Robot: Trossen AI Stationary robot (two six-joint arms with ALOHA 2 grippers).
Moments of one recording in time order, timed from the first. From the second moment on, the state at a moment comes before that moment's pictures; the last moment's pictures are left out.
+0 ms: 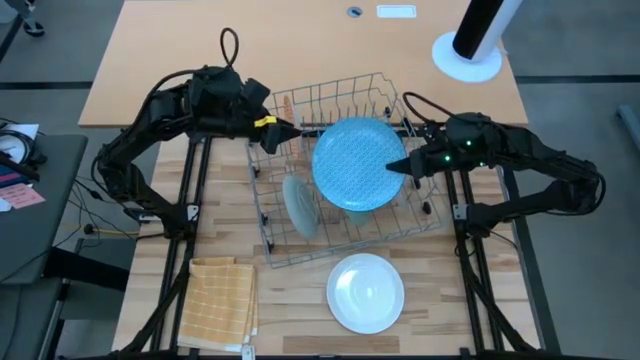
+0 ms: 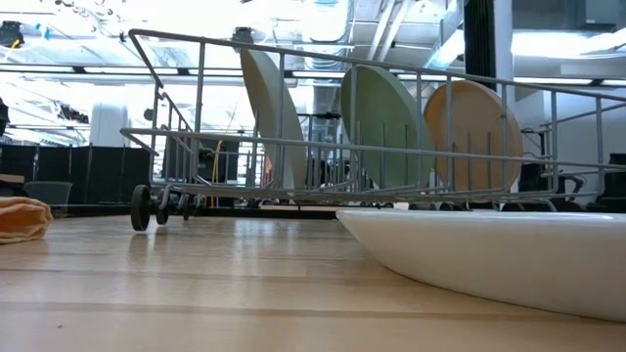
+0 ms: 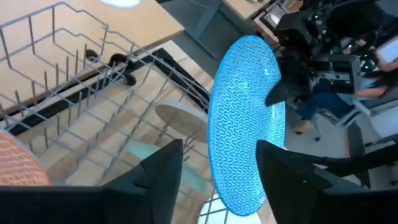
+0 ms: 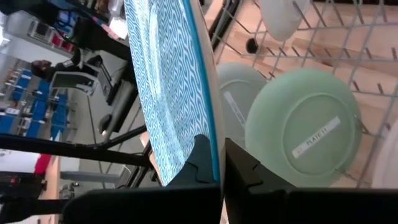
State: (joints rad) left arm 0.25 1.51 2.15 -1.05 -0.01 -0.58; right arm -0.16 1.07 1.44 -0.84 -0.02 0.96
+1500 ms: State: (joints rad) left arm 0.14 1.68 2.15 -0.91 0.05 -0.78; right arm -0.11 1.06 1.44 -0.80 -0.04 0.90
